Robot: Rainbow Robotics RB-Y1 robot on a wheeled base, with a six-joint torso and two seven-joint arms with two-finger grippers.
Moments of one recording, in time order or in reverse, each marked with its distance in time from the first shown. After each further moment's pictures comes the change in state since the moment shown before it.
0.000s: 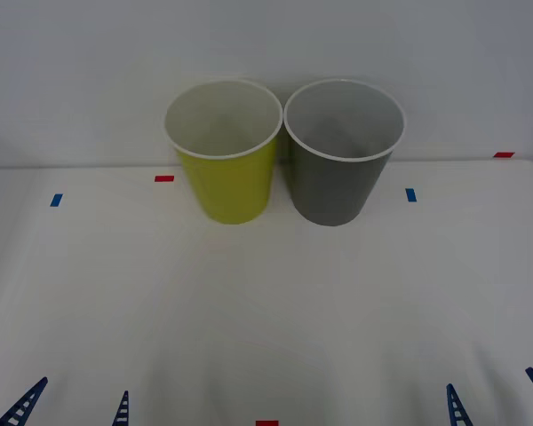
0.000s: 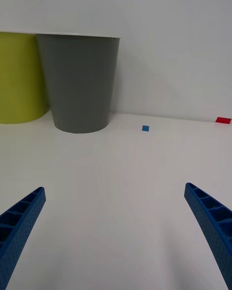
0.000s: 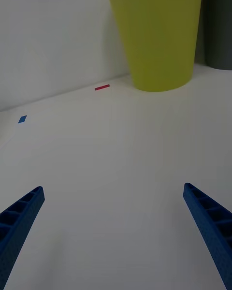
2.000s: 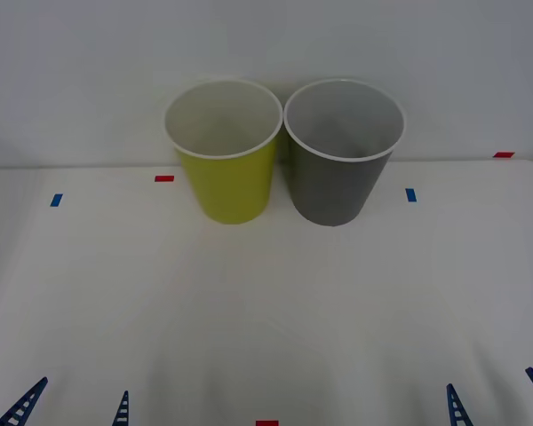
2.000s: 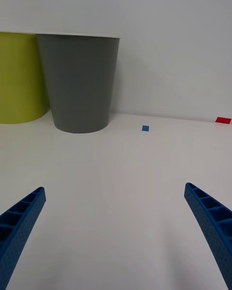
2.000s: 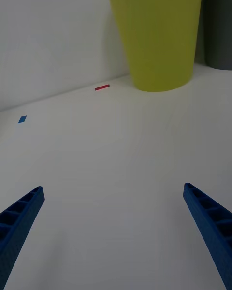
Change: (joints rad) right arm 0.000 0.000 0.000 0.000 0.000 0.000 0.000; left arm 0.000 0.000 0.000 0.000 0.000 0.000 0.000
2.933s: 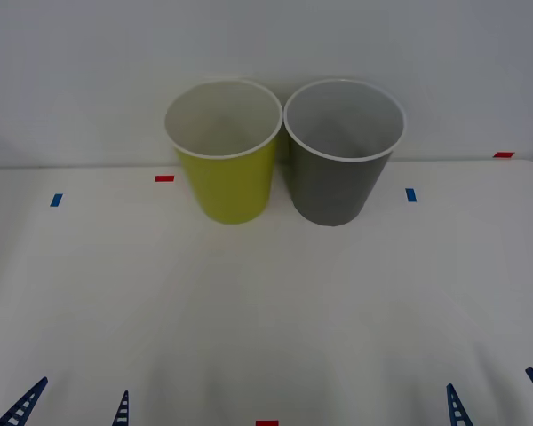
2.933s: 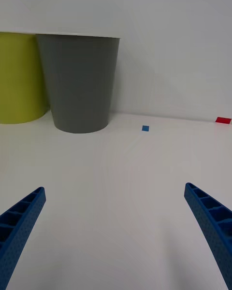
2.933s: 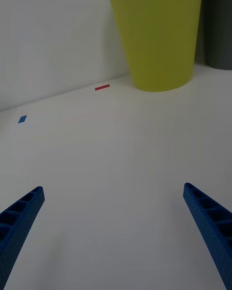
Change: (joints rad) right arm 0.000 0.000 0.000 0.000 0.000 0.000 0.000; left arm 0.000 0.000 0.000 0.000 0.000 0.000 0.000
